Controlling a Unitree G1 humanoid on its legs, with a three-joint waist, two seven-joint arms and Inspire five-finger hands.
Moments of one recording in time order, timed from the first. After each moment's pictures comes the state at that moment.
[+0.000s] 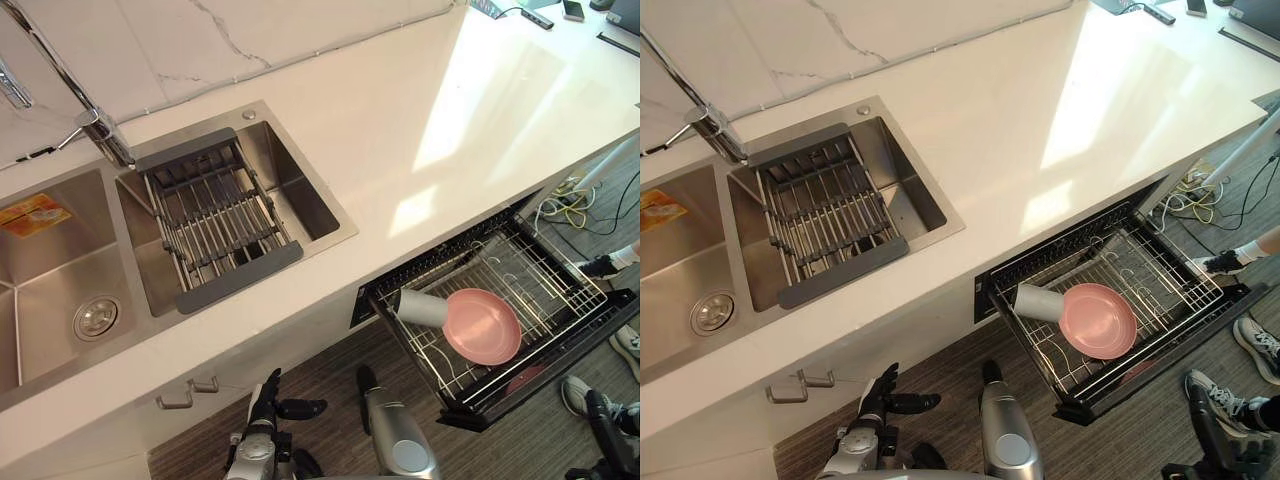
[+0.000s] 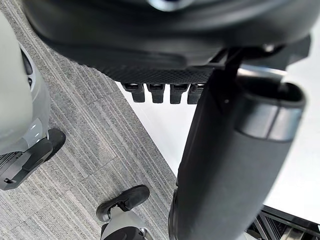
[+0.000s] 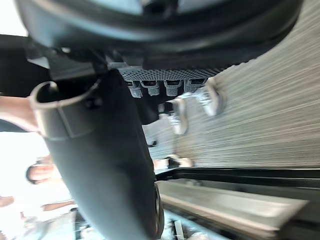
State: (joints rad) left arm -0.02 -0.06 0.02 0.99 0.12 -0.16 0.14; right arm 0.32 0.02 -0.78 0.39 0.73 -0.18 -0.11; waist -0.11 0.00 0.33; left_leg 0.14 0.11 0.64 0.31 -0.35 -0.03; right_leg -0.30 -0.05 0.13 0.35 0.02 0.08
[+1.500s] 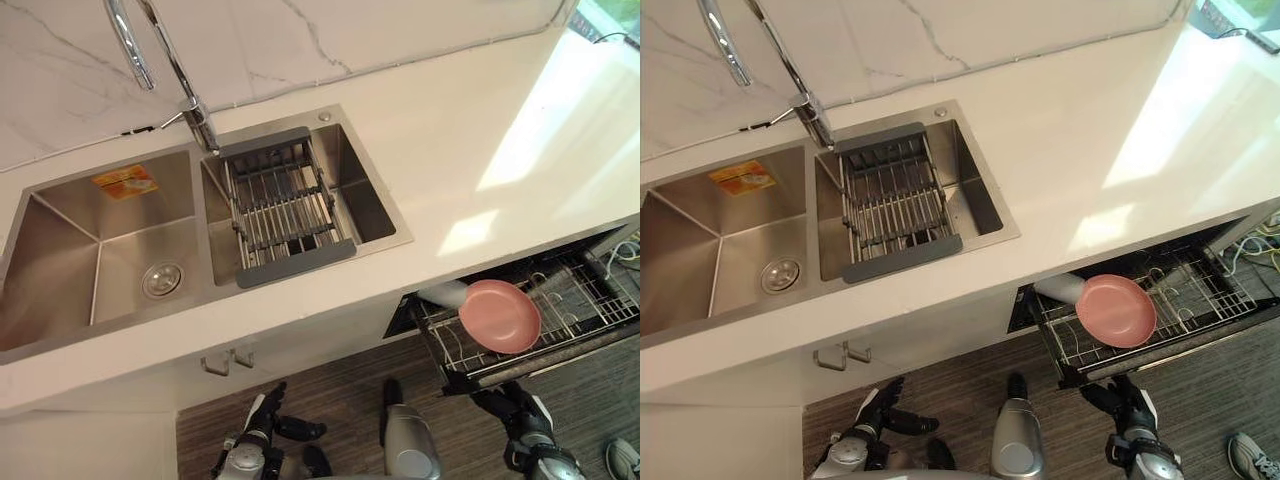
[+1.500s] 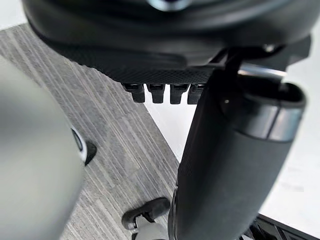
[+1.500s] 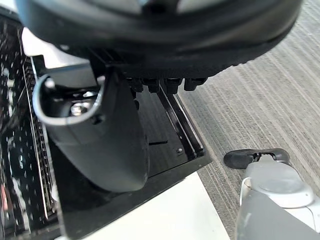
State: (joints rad) left arm 0.00 0.03 -0.07 1.04 0.16 -0.16 0.04; right arm 0.18 -0.38 -0.22 0.65 0.28 -0.06 0.12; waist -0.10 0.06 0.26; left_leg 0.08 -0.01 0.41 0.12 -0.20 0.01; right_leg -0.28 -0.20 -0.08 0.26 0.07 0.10
